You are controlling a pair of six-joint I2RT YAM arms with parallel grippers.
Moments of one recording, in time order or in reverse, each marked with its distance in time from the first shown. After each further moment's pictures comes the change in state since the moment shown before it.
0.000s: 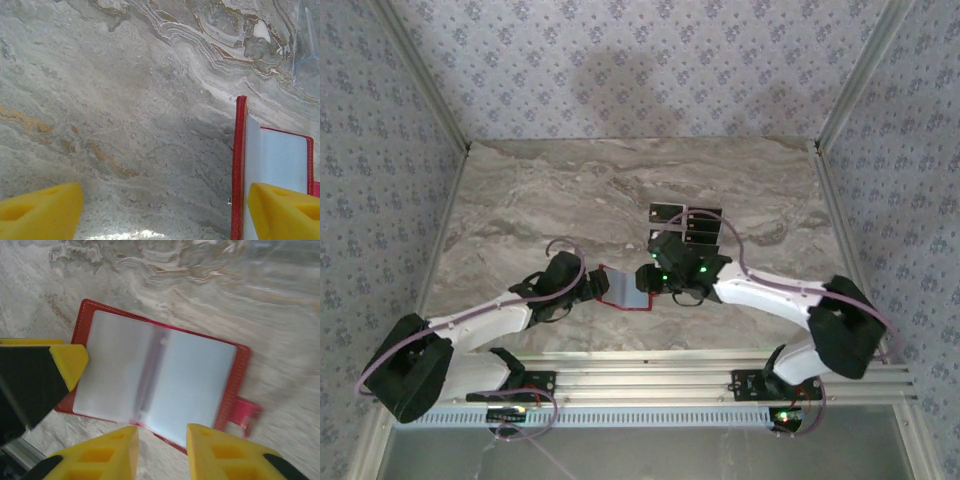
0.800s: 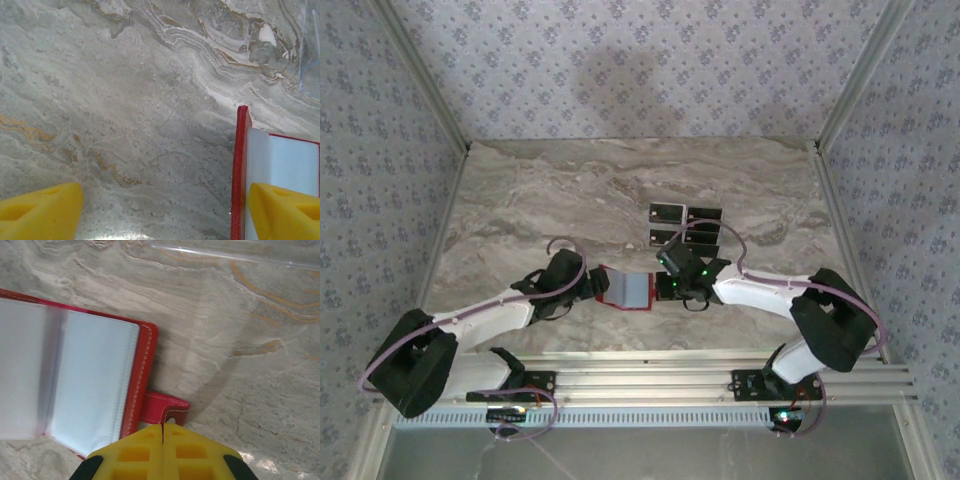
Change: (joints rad) left arm 0.013 0.035 0.014 0.000 0.000 0.011; right arm -0.072 0.022 -0.128 0.015 0.048 -0.031
